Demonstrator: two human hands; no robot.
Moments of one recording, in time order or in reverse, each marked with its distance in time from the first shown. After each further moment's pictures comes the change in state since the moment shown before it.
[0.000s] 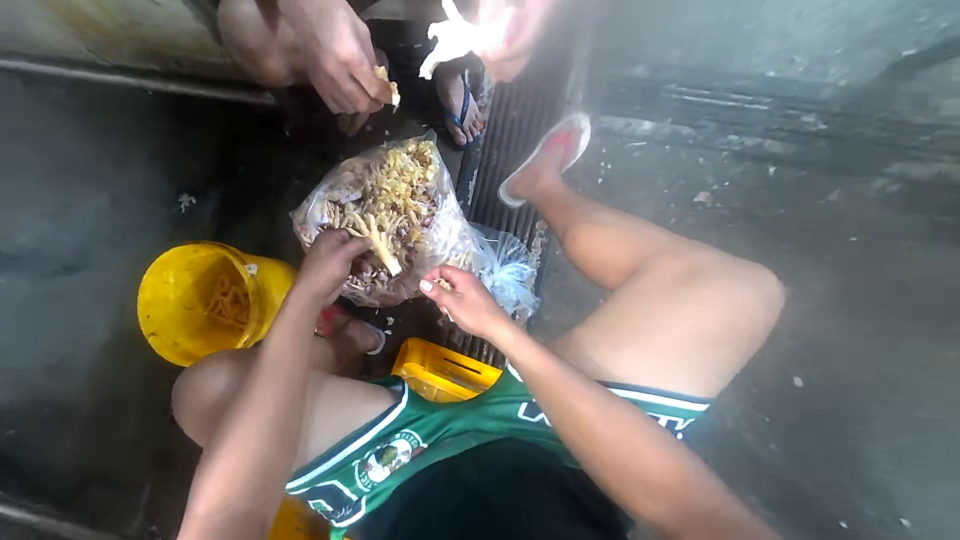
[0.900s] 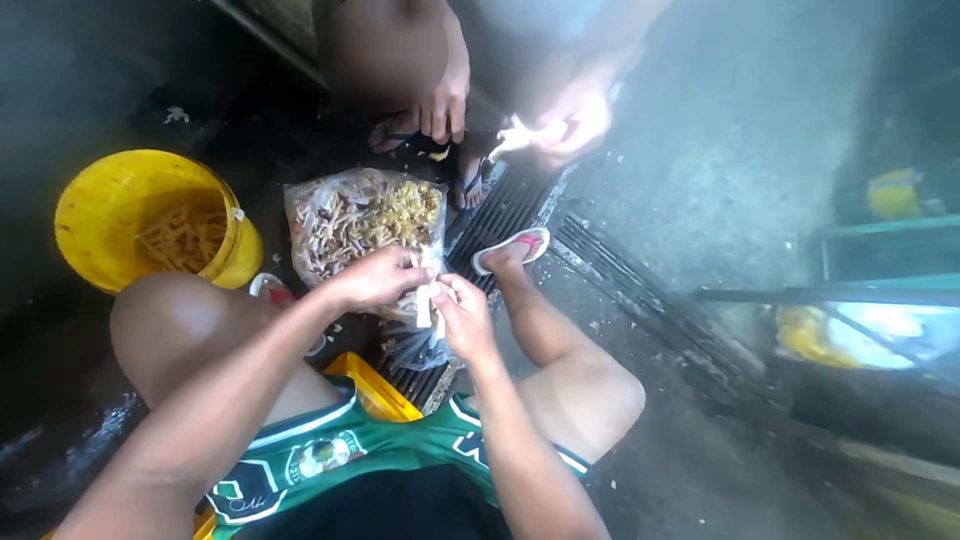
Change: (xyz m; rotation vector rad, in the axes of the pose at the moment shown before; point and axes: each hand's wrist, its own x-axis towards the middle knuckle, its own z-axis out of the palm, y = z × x) left_hand -0.055 0.019 0.021 0.094 -0.363 0.233; right_hand -0.017 -0.047 0.005 -0.002 0.153 -0.385
